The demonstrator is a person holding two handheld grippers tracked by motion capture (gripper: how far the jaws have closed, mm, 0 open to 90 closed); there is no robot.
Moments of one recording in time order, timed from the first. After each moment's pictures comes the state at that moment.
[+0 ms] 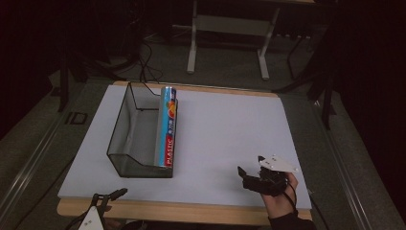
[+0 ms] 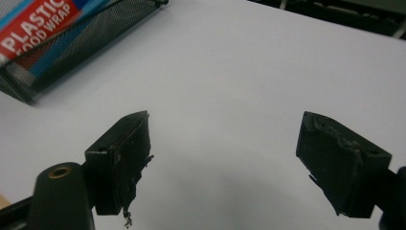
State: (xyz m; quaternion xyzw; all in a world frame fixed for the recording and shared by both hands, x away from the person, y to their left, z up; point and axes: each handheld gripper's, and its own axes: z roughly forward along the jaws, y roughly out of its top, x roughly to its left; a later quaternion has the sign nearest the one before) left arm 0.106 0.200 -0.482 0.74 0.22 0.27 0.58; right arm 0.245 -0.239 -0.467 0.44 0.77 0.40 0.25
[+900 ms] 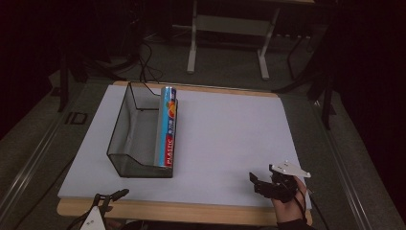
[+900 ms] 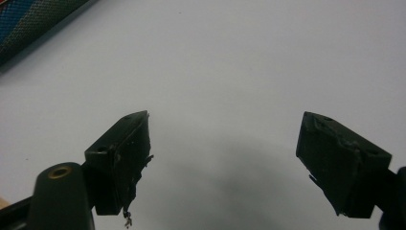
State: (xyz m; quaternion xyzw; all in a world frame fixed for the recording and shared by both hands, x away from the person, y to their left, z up) left arm 0.107 0.199 -0.484 0.75 0.22 0.26 0.57; right arm 0.241 -0.274 -0.489 0.49 0.75 0.38 0.23
